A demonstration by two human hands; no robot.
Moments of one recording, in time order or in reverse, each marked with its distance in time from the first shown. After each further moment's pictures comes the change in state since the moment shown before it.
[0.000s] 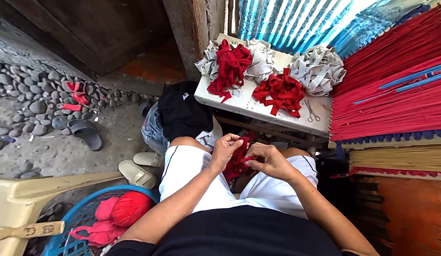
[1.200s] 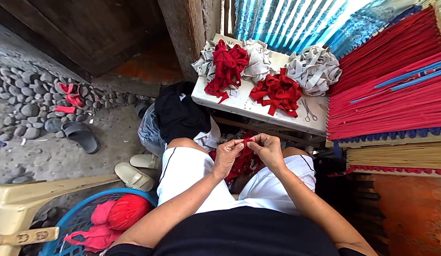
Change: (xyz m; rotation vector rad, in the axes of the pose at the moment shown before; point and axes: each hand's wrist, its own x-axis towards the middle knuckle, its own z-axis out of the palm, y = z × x) left_hand -0.012 -0.007 0.019 -0.225 0.022 -0.006; right_hand 0.018 0.013 0.015 0.154 0.529 0.327
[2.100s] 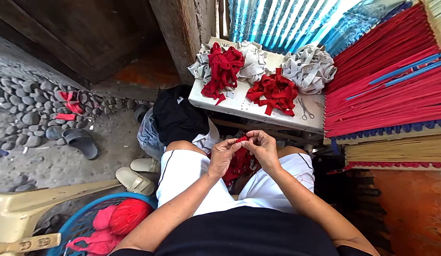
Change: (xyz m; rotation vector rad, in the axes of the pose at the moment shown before) left_hand 0.002 0.005 -0.004 -0.135 -0.008 0.034; right_hand -0.003 -0.001 0.010 0.155 0.062 0.046
